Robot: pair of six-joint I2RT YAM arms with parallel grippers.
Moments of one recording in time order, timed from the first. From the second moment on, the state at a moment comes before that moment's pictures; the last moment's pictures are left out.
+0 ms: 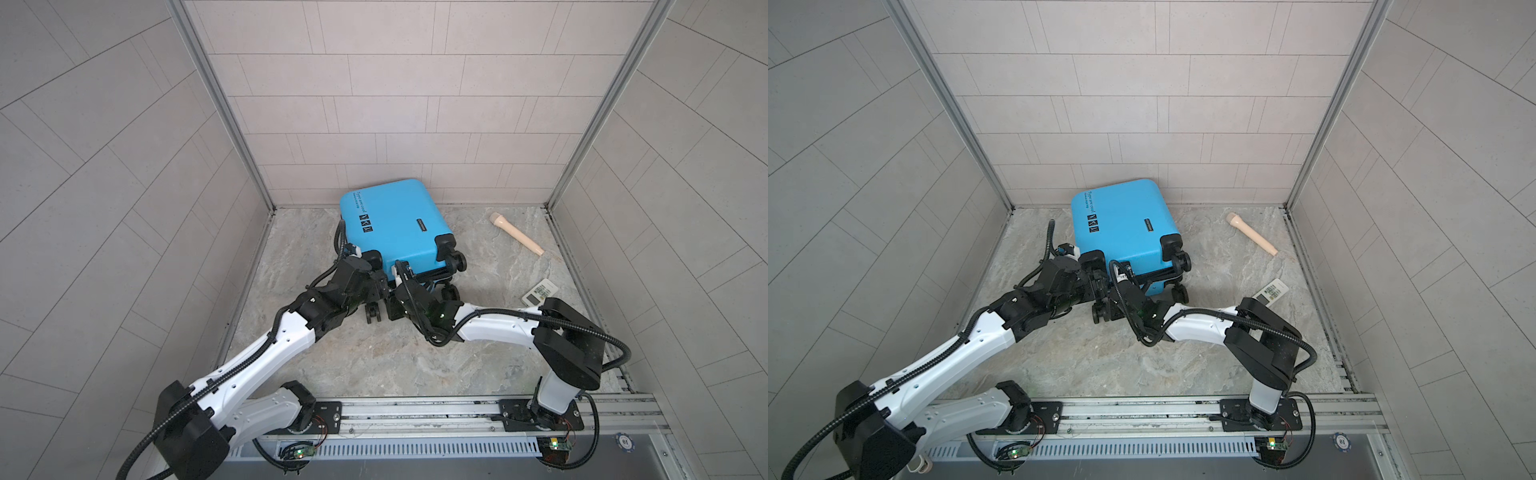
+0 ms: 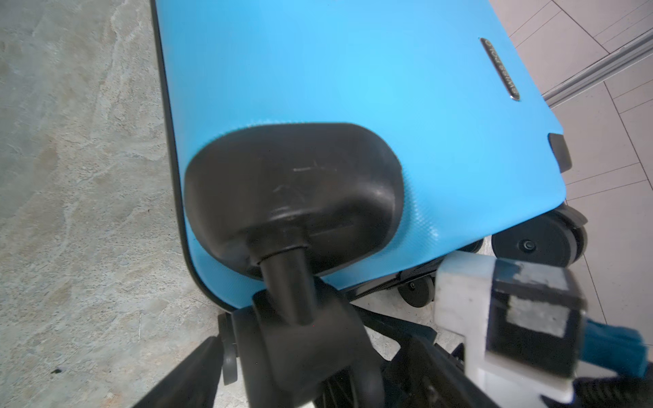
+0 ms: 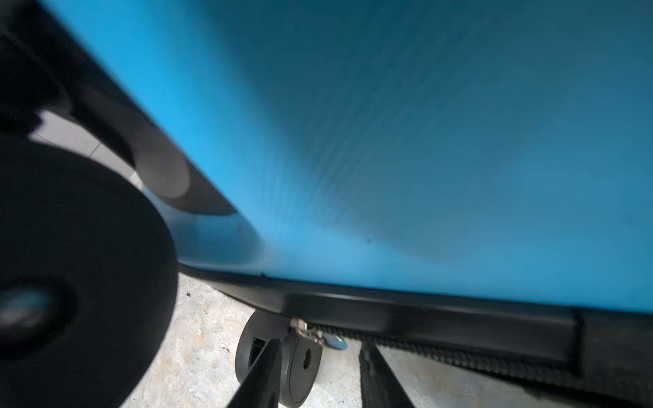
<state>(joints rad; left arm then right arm) -0.65 1.09 0.89 -0.50 -0.19 -0.73 0.97 1.73 1.01 0.14 0.27 0.61</state>
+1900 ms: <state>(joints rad) -0.57 1.15 1.00 -0.62 -0.19 -0.64 0.91 1.79 0.99 0.35 0.22 0.71</state>
